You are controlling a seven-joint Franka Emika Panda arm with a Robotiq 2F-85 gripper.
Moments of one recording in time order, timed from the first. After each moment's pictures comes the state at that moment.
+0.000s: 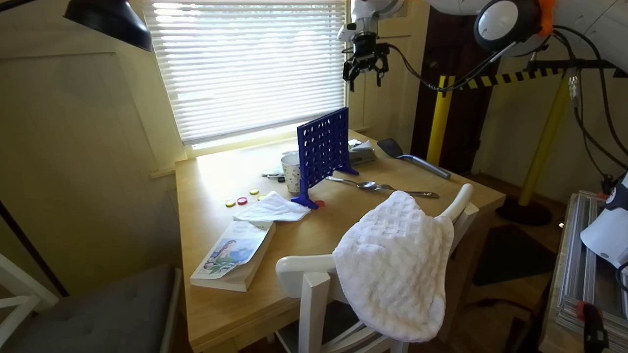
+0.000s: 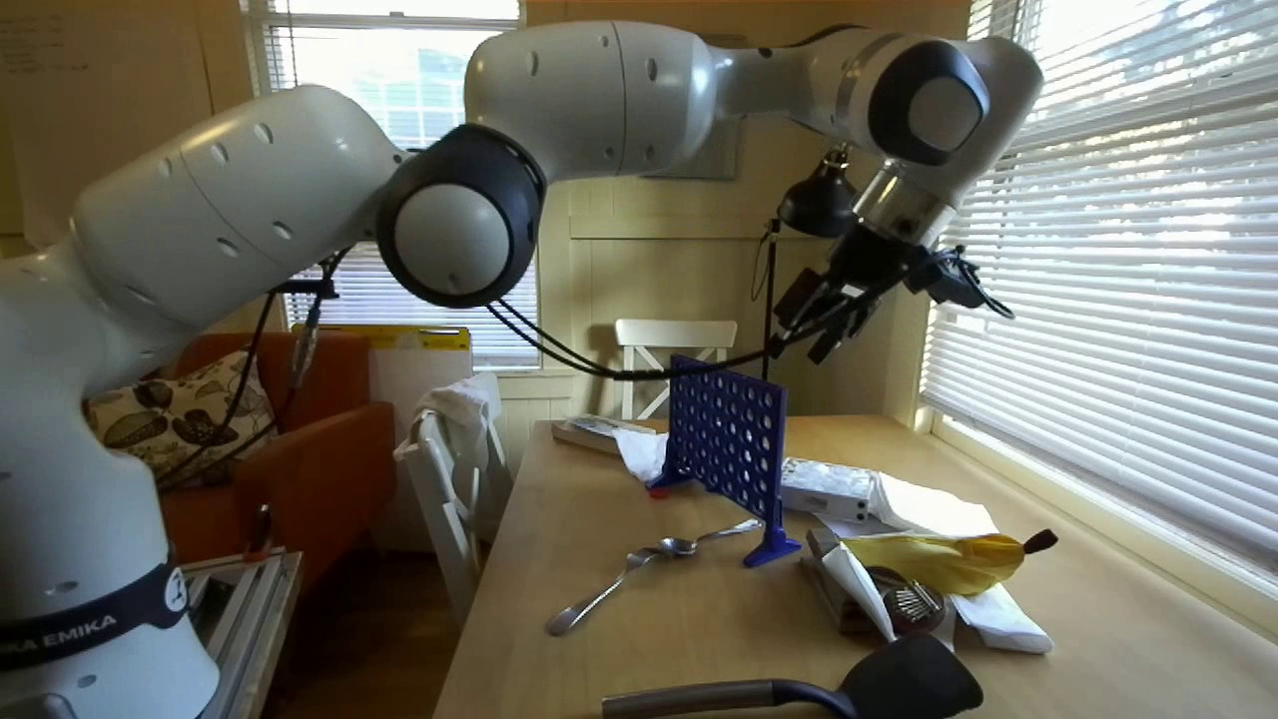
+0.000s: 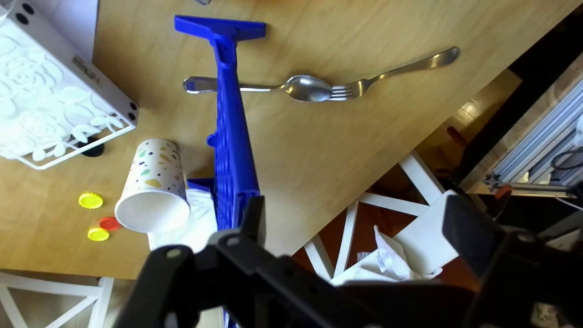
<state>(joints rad) -0.24 1.04 0.16 -0.43 0.21 1.10 -1.87</state>
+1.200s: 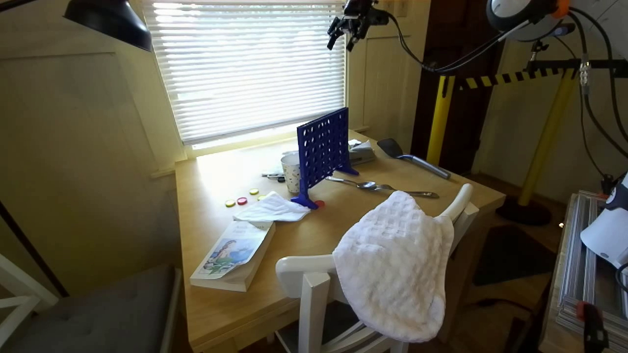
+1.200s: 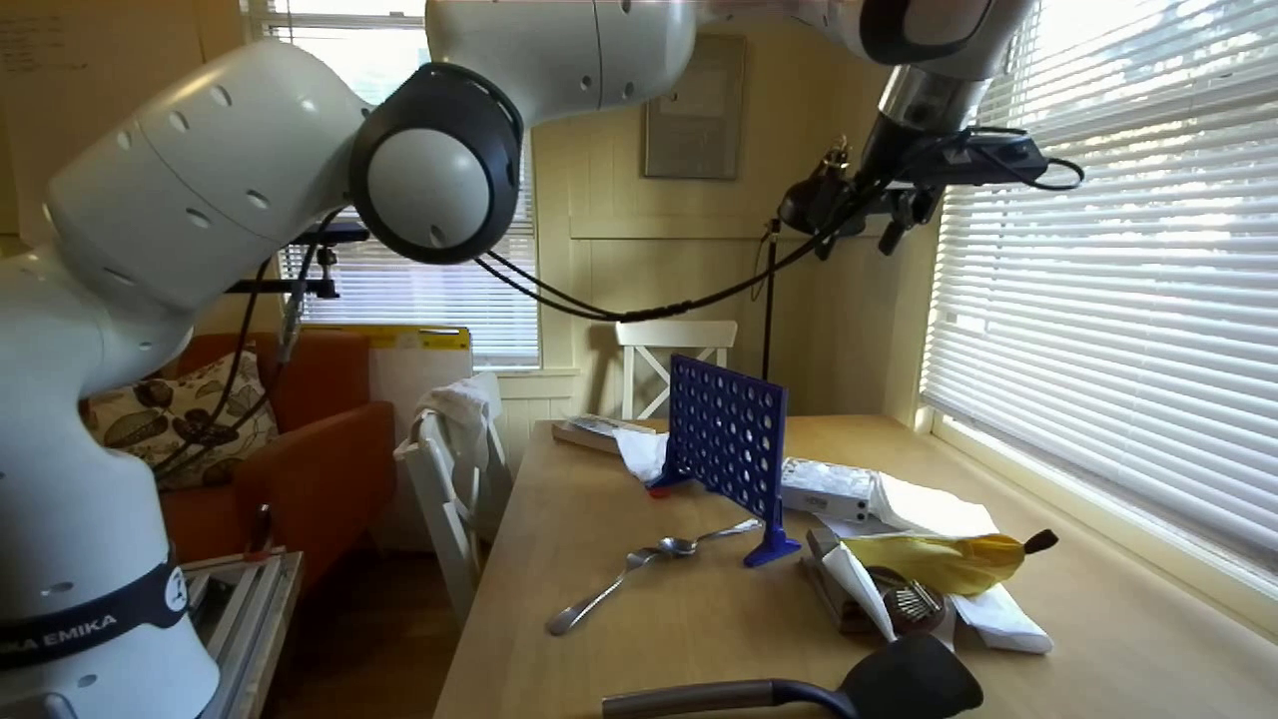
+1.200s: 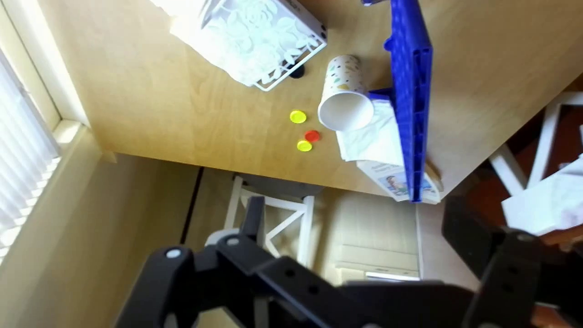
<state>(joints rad) -0.29 0.94 0.23 -0.44 0.40 1.46 -1.53</state>
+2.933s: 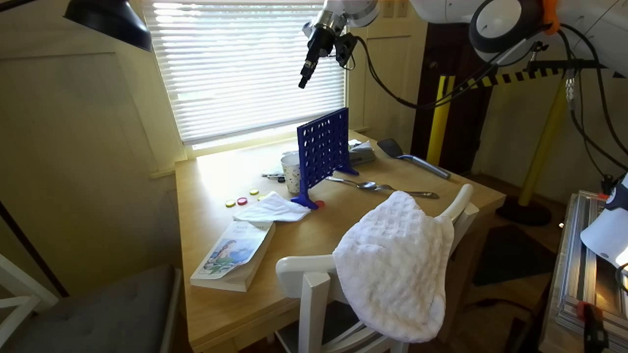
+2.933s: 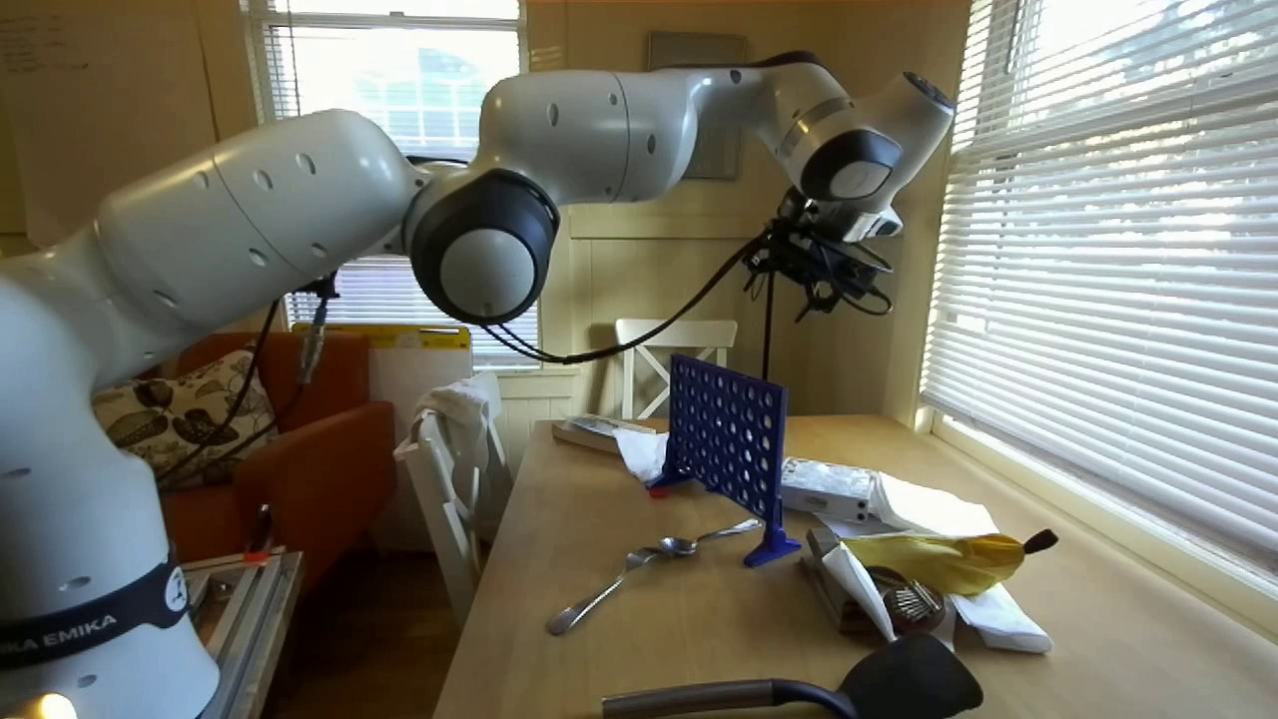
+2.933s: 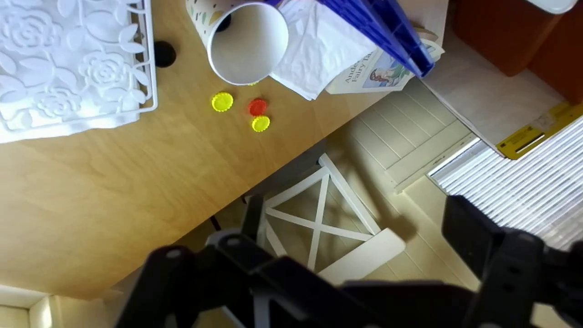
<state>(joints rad) -0.13 1.09 0.32 -0.44 0.44 1.53 -0.70</state>
